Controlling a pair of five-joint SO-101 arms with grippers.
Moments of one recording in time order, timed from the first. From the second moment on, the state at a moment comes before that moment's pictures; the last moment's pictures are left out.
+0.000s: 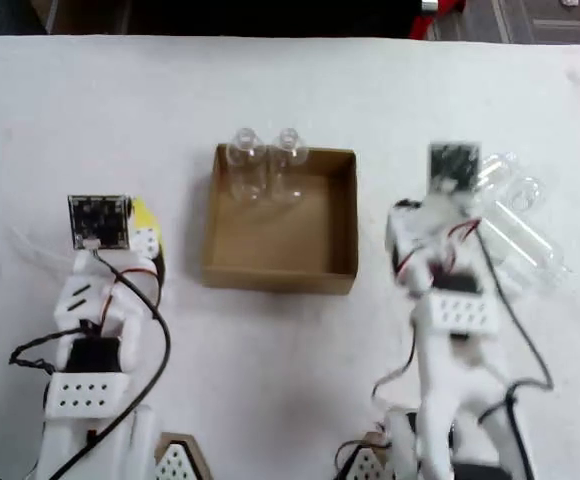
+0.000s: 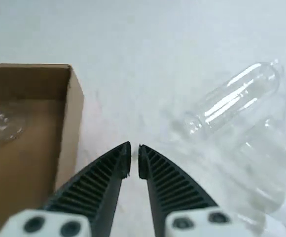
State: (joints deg) left arm -7.8 -66.0 82.5 15.4 1.6; right arm 4.9 -29.7 52.6 26.6 3.6
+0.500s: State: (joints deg) left arm -6.3 -66.0 85.5 10.4 -2.1; right arm 16.7 -12.7 9.2 60.0 8.6
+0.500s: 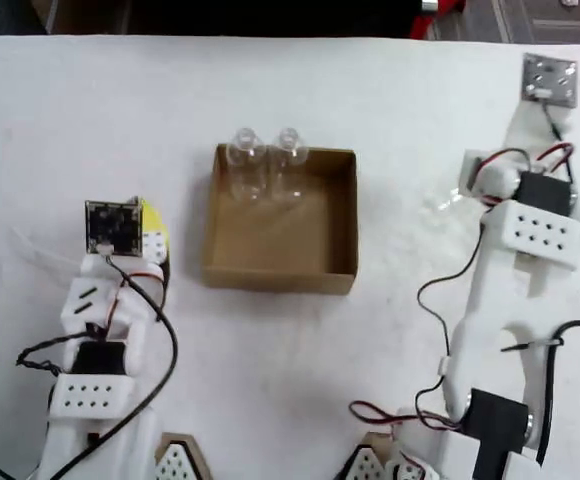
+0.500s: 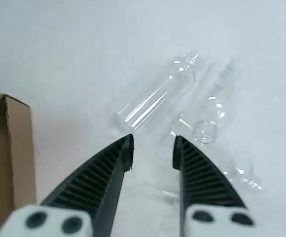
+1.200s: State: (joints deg) left arm -6.0 -66.0 86.2 10.4 -2.1; right arm 20.7 18.4 -30.7 79.1 9.5
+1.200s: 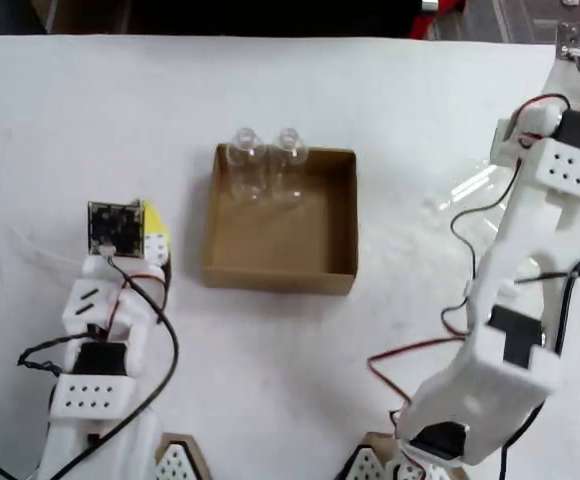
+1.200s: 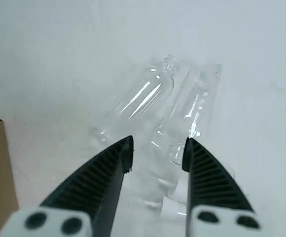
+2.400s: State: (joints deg) left arm -3.8 -66.0 86.2 10.4 -2.2; right arm 24.8 35.6 -38.5 86.9 10.0
